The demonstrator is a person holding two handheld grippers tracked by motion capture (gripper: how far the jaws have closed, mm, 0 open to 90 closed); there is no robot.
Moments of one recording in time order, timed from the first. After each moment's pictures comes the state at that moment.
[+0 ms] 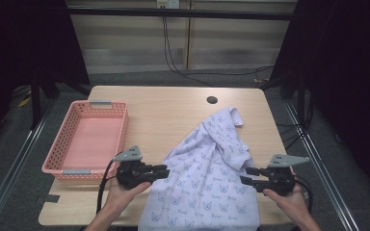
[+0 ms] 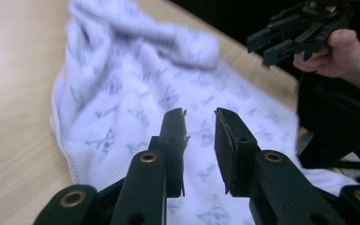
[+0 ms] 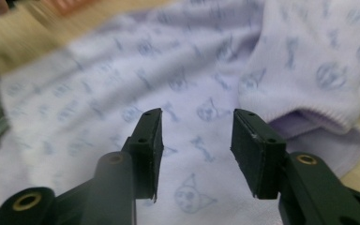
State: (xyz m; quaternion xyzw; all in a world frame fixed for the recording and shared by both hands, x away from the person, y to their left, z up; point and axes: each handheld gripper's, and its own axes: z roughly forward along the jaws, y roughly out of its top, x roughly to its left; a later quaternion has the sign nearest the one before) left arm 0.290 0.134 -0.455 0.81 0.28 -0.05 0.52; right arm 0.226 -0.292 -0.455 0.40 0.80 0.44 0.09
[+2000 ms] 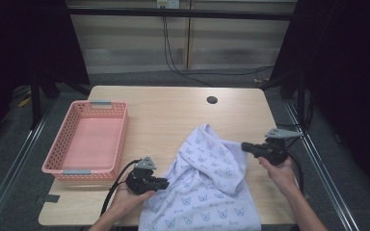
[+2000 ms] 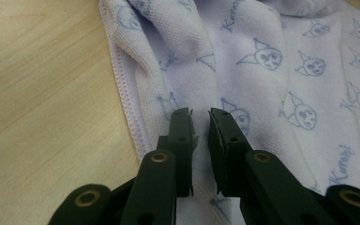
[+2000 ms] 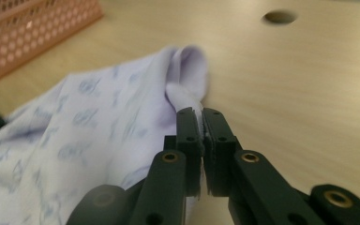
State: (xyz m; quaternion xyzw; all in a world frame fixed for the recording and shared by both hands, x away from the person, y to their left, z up) left arm 0.282 0.127 -0.500 0.87 0.28 -0.03 0.40; right arm 0.302 -0.311 -0.448 0.45 0.75 0.46 0.15
